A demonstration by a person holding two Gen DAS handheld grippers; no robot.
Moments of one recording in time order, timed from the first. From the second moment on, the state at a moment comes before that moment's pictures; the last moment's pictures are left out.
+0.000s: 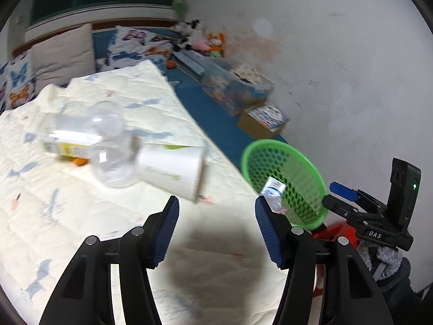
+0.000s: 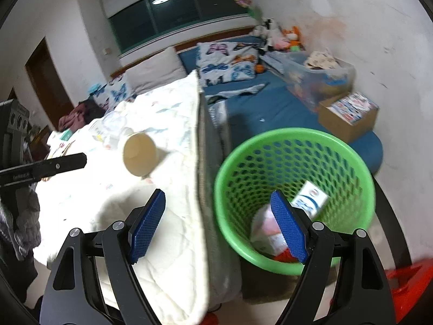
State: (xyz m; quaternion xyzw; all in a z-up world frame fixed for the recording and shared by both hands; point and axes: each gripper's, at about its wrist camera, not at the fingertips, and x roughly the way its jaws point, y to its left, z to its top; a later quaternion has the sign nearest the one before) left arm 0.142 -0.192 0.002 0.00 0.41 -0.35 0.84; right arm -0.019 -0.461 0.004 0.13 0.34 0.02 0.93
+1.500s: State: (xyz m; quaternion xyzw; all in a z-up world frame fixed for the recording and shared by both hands) left arm 0.200 -0.077 -0.033 -0.09 0.44 -0.24 0.86; right arm 0.163 -0.348 -0.039 0.05 0.41 0.19 0.89
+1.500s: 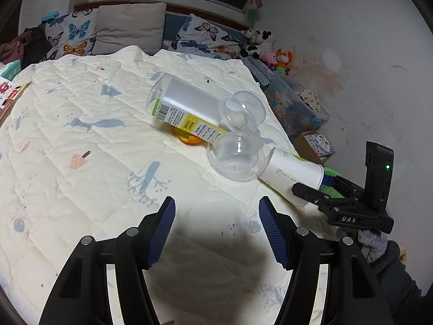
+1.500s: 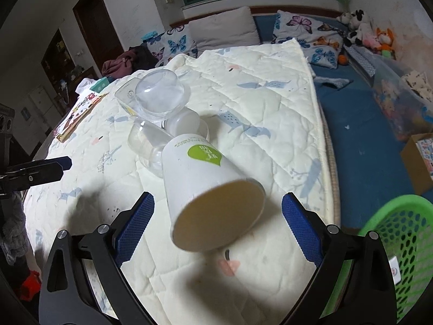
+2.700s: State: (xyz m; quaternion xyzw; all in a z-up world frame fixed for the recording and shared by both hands) left arm 0.264 -0.158 -0.055 -0.01 0.42 -0.22 0.88; right arm 0.117 -0.370 -0.033 0.07 0.40 0.15 0.90
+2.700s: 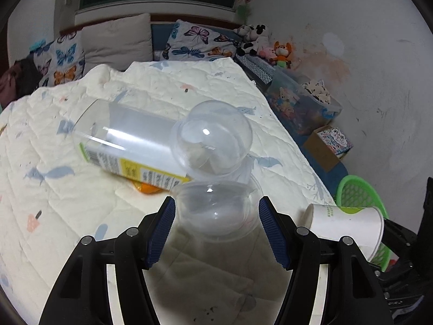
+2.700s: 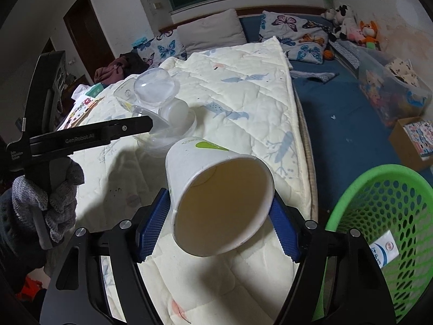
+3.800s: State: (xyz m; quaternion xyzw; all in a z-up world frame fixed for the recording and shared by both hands) left arm 0.228 -0.142 -0.039 -0.01 0.39 -0.24 0.89; right arm 0.086 -0.370 -0.014 0.08 0.38 0.14 0.91
